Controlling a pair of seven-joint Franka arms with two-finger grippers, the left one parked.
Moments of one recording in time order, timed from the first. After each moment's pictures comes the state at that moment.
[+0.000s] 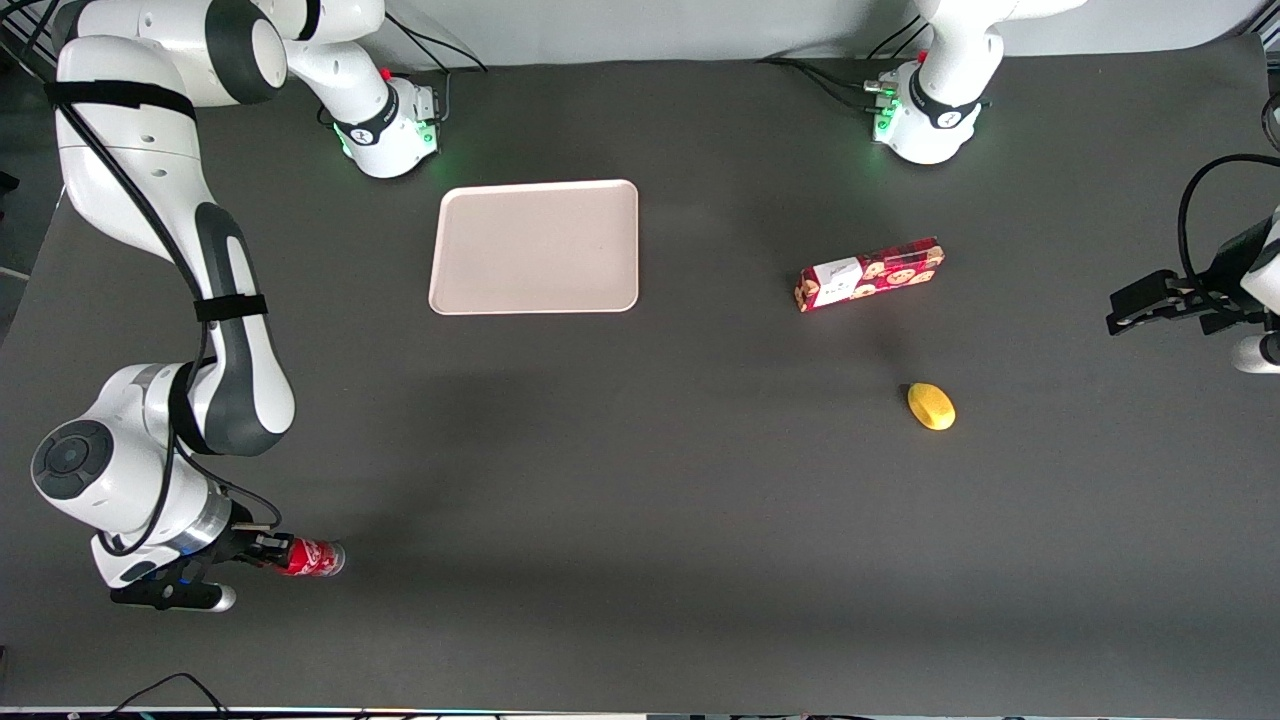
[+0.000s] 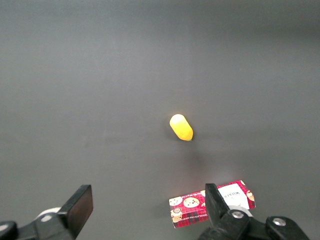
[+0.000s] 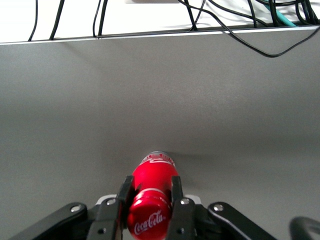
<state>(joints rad) 0.09 0.75 -0.12 -1.32 0.03 2.27 0.07</state>
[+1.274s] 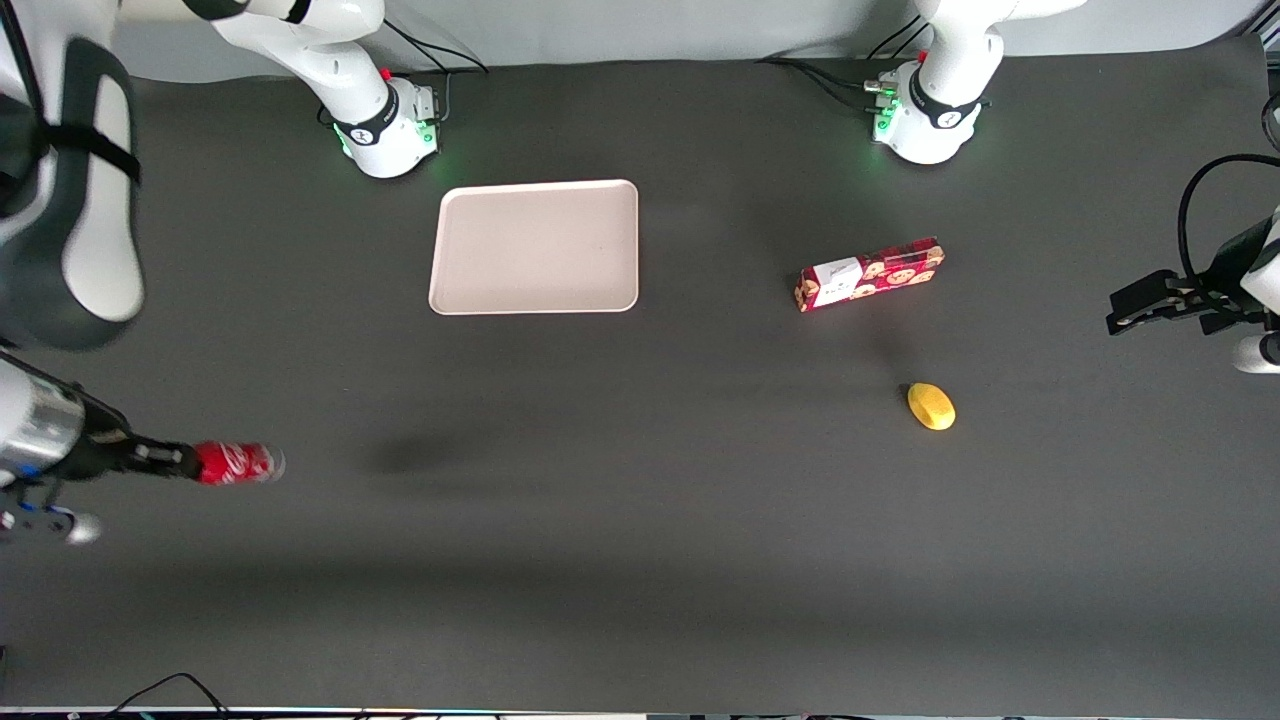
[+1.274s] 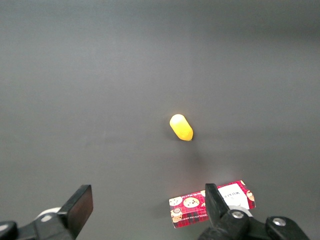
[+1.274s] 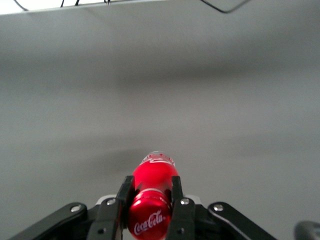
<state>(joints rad) 0.08 0.46 -0.13 -1.20 0.03 1.68 0.08</state>
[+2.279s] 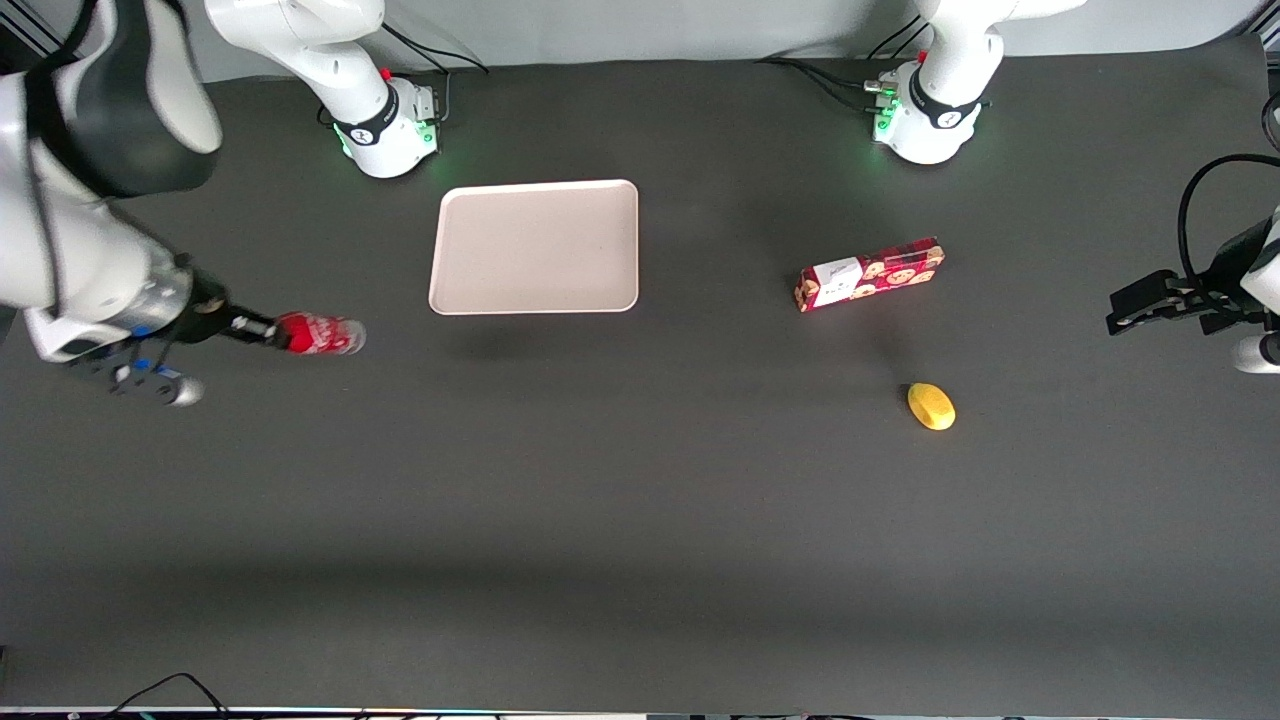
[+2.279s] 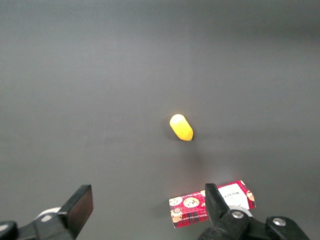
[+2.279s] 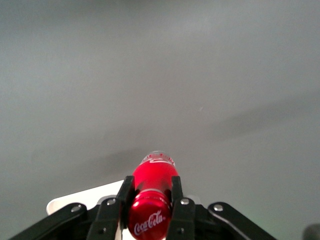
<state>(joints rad) 0.08 0.10 0.07 -1.69 0.02 1.64 0.47</state>
